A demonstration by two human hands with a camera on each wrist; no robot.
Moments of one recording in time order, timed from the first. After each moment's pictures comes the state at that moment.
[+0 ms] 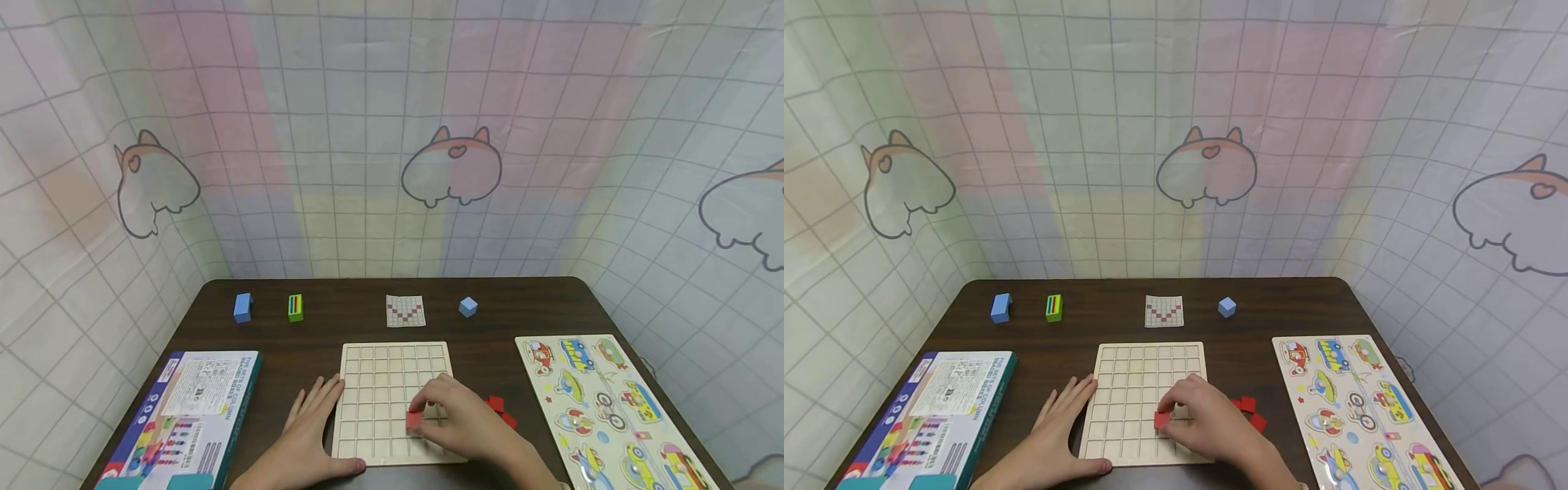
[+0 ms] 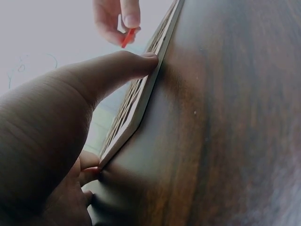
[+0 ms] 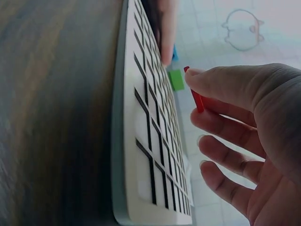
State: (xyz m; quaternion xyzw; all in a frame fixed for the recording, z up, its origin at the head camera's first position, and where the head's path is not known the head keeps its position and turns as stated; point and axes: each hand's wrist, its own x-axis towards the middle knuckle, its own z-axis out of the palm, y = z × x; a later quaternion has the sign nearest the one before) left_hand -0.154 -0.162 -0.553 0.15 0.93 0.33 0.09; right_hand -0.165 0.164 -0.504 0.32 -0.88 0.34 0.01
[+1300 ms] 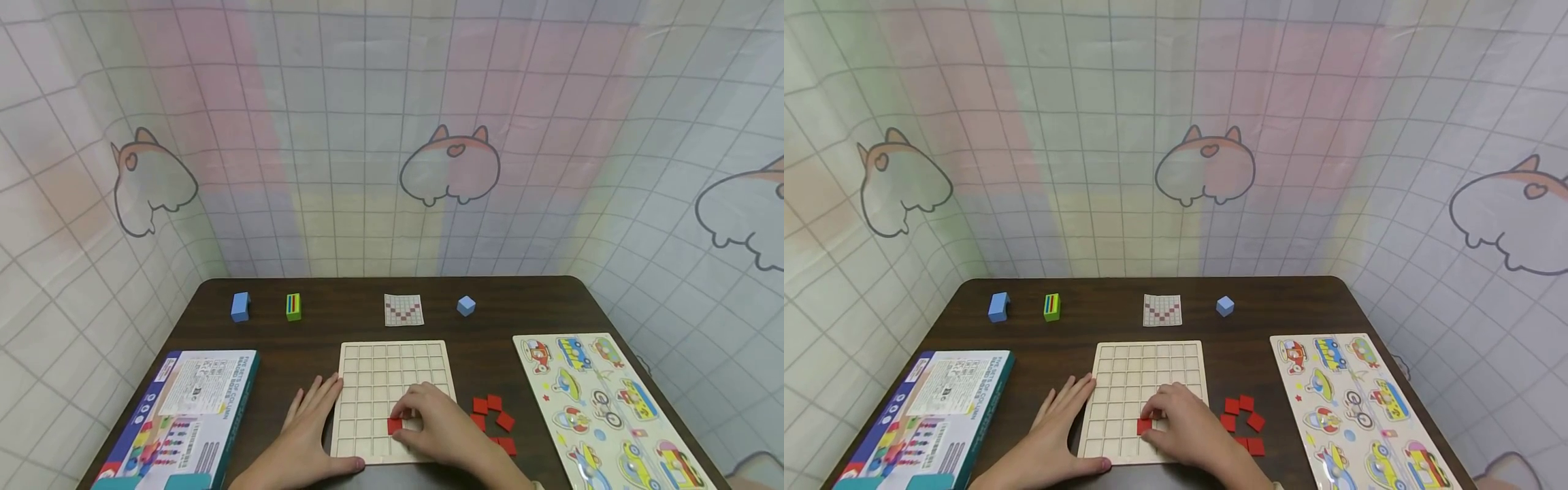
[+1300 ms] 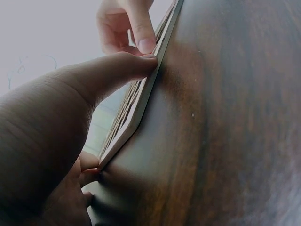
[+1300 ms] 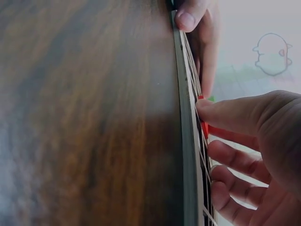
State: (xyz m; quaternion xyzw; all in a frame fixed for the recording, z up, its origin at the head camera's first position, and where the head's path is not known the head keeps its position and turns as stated) left_hand -0.152 -0.162 -0.551 0.15 0.93 0.32 0.08; right_hand -0.165 0.130 -0.520 0.29 -0.91 0.30 -0.01
